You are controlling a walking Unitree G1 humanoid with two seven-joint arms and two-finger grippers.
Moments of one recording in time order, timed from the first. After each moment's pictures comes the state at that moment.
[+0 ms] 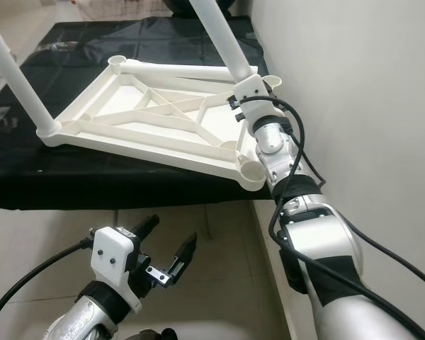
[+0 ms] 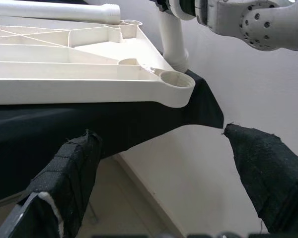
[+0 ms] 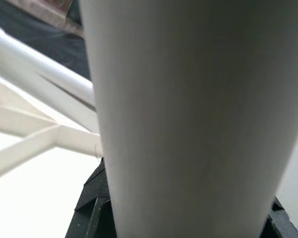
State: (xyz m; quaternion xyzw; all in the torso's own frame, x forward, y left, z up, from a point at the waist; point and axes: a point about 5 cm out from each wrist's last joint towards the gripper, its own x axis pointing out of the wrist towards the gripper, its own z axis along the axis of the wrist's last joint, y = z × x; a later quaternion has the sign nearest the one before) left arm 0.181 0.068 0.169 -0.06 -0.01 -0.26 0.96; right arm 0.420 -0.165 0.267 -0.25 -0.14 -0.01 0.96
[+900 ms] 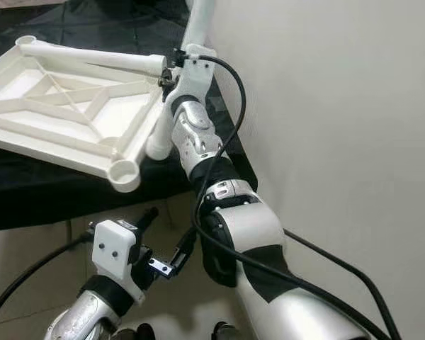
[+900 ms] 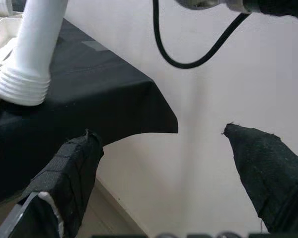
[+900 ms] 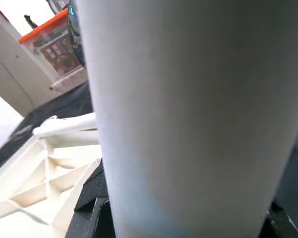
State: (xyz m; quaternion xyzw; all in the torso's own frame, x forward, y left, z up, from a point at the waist) left arm 0.185 0.062 0.176 -0.07 -0.03 -0.24 0.97; right arm 0.412 -0.025 0.295 0.23 -0.05 0.12 0.97
